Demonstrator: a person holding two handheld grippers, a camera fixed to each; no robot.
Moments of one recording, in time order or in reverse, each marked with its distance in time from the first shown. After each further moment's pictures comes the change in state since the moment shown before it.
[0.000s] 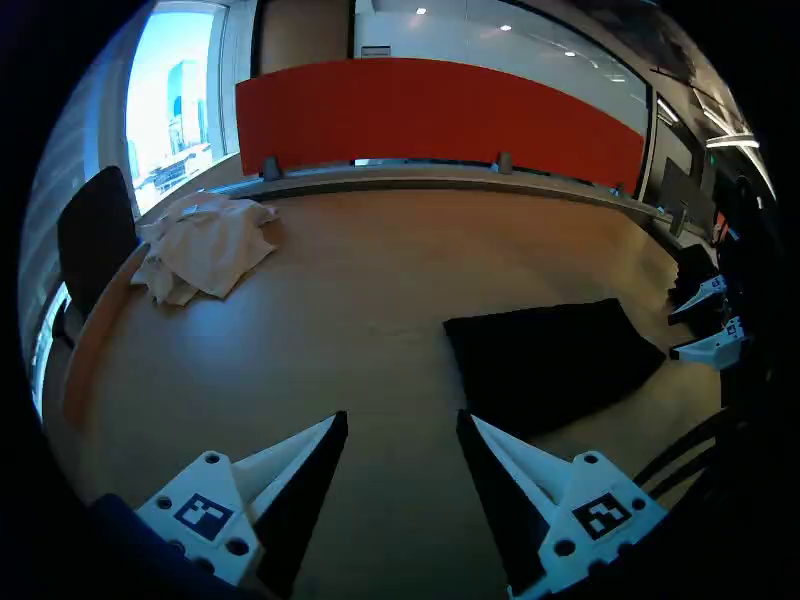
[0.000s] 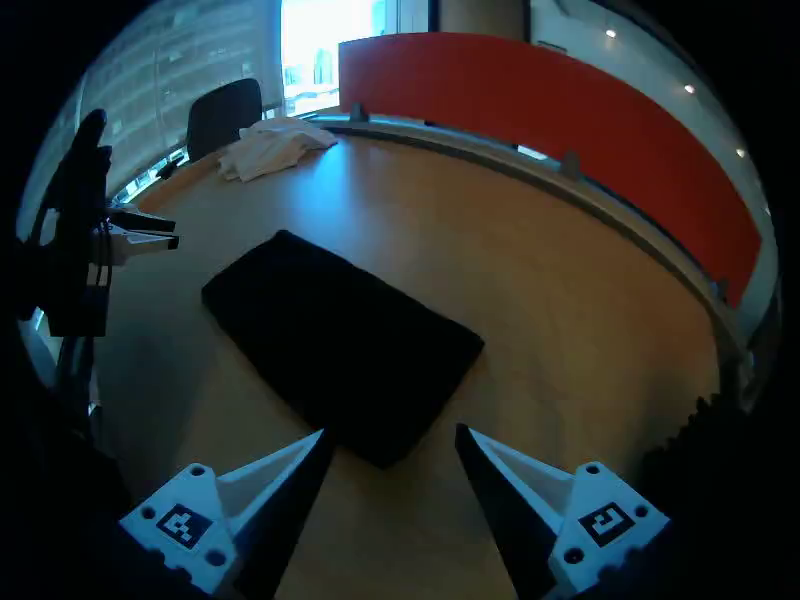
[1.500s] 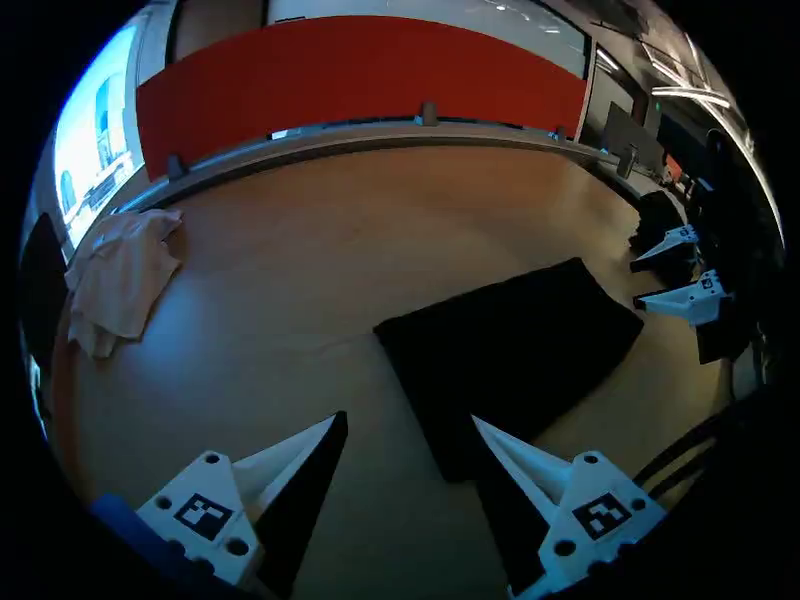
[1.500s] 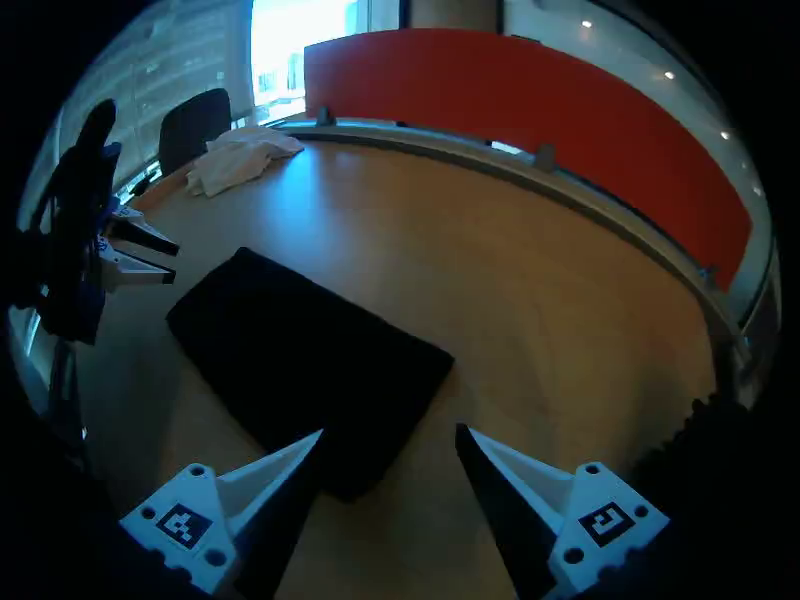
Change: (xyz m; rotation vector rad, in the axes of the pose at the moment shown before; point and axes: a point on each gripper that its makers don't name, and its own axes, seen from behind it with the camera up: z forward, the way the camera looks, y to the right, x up) left arm 0.007 0.044 0.055 -0.228 -0.158 0.166; right arm 0.013 0.020 0.016 -0.069 0.009 0.072
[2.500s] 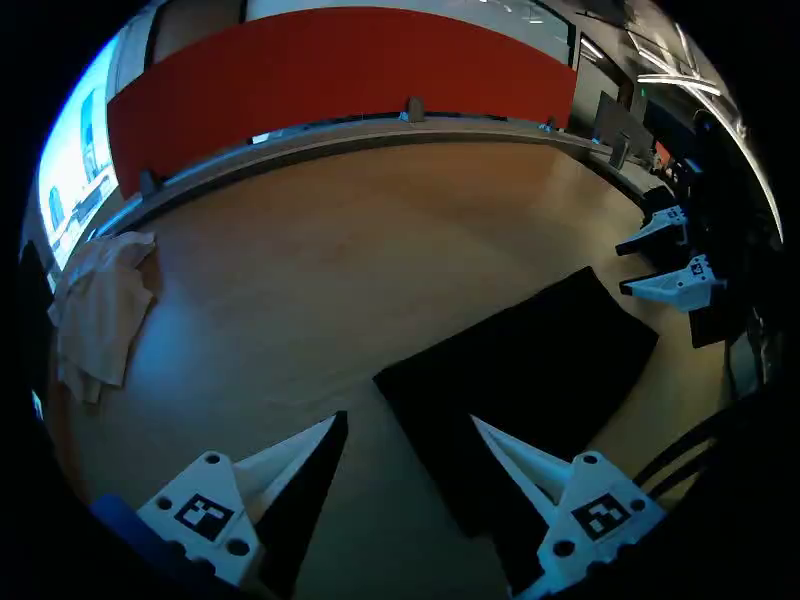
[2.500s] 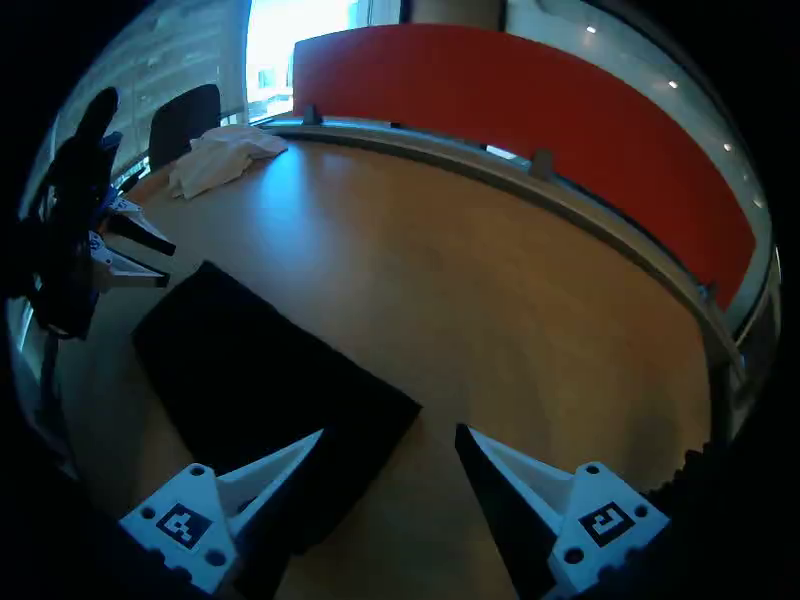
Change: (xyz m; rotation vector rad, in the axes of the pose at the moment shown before) left arm 0.036 -0.008 0.043 -0.043 -0.015 0.057; right arm 0.032 0.035 0.035 -0.034 0.001 -0.031
